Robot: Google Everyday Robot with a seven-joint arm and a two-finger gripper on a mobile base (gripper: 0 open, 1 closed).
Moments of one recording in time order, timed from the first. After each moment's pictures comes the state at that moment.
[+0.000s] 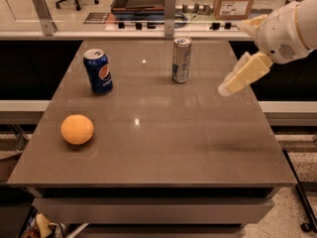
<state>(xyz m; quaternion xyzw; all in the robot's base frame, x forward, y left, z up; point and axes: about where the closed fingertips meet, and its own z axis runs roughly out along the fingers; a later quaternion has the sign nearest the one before) 0.552 -0.165 0.973 -0.55 0.73 0.07 0.40</state>
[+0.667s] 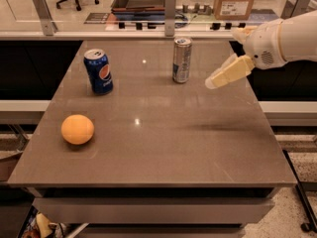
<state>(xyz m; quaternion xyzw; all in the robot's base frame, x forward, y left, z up) 0.602 -0.158 0.945 -0.49 0.73 0.13 0.46</state>
